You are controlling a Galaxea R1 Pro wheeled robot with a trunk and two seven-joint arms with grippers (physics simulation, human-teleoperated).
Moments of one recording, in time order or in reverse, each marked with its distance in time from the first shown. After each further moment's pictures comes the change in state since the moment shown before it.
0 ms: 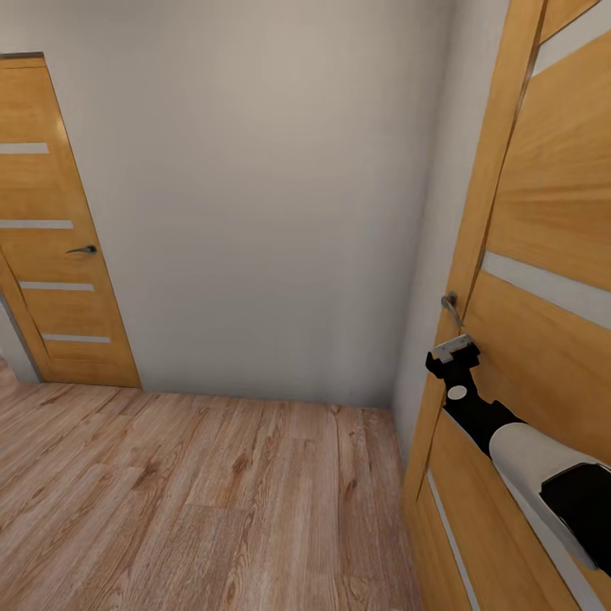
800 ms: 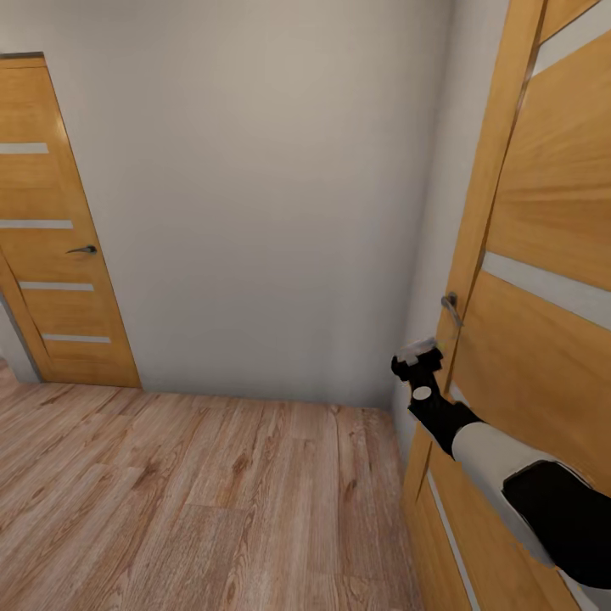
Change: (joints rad) left arm 0.000 0.000 -0.001 0.000 0.000 0.000 0.000; right arm 0.000 0.142 -0.049 0.025 -0.009 0.011 0.017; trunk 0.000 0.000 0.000
